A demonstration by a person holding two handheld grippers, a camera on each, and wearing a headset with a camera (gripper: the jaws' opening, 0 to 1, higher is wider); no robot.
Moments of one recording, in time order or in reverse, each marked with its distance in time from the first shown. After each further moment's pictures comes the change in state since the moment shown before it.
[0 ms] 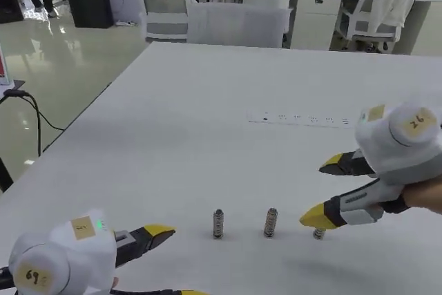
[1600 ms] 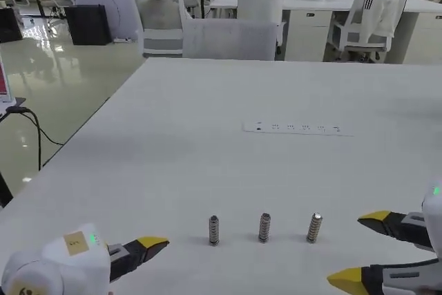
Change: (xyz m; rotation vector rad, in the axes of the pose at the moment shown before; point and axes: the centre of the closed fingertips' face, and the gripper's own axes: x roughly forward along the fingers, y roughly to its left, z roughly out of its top) left arm -0.011 -0.010 0.001 0.000 -0.011 0.029; right arm -0.030 0.041 -0.054 0.179 -0.149 -0.090
